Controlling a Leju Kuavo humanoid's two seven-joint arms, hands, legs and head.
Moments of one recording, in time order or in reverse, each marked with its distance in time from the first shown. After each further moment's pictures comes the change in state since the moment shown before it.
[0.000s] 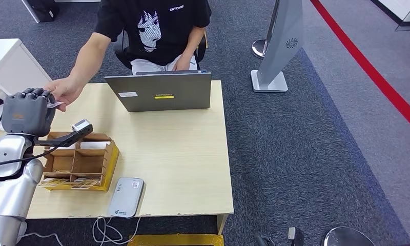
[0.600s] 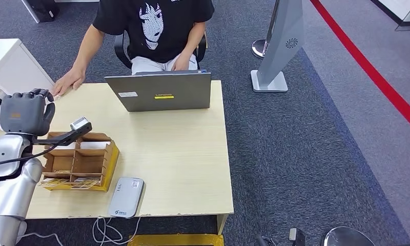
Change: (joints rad) left arm 0.008 0.000 0.000 -0.017 0.067 0.018 -0.014; right arm 0.003 0.000 -0.018 0.000 0.001 -0.007 -0.001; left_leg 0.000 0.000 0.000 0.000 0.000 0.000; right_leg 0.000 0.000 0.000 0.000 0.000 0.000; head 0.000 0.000
